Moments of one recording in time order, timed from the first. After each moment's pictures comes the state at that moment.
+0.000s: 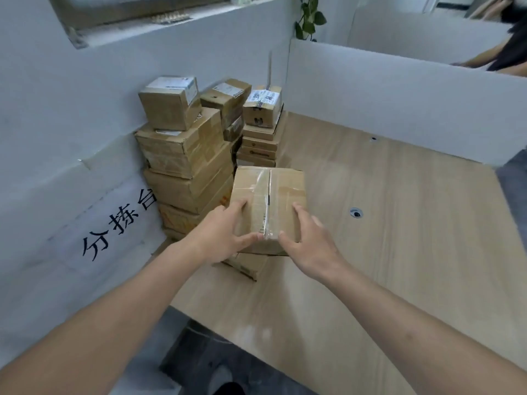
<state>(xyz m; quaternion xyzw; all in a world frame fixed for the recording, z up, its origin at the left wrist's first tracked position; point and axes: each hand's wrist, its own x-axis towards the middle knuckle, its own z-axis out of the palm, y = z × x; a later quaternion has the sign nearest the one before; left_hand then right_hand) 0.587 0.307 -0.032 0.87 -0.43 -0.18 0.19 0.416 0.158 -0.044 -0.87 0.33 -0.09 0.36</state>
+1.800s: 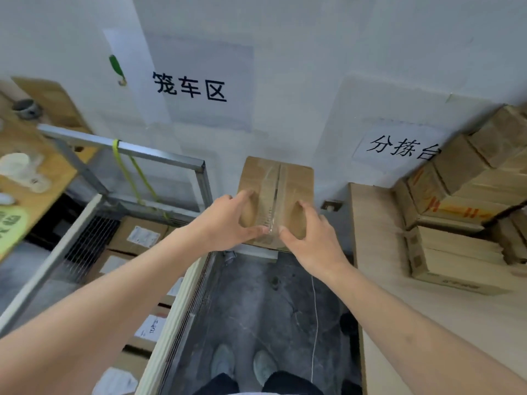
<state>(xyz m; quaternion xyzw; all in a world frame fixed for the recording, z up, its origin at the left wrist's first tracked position) 0.240 0.675 -0.044 0.95 0.16 -0.09 0.27 0.314 0.467 -0.055 -0.90 -0.20 0.18 0.34</state>
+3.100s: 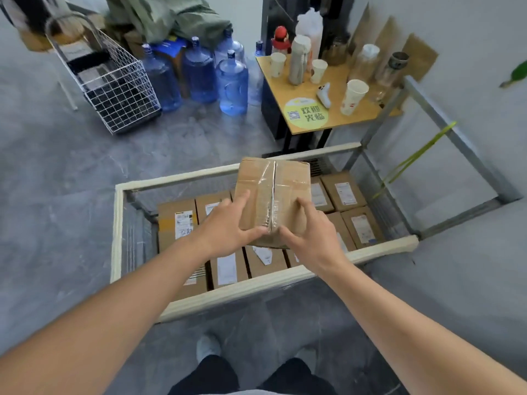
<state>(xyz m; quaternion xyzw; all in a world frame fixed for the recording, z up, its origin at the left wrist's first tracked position) -0.287 0.659 -0.109 0.68 0.65 0.07 0.35 -0.071 0.641 -0.102 -0.67 -0.64 0.33 0.18</state>
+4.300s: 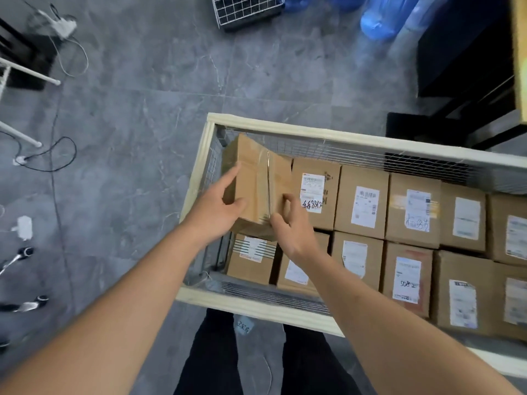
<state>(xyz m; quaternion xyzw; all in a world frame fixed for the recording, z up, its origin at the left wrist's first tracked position) -0.518 0.699 -0.280 0.31 0.80 0.24 0.45 -0.344 0.757 -0.342 -0.54 -0.60 0.59 0.02</state>
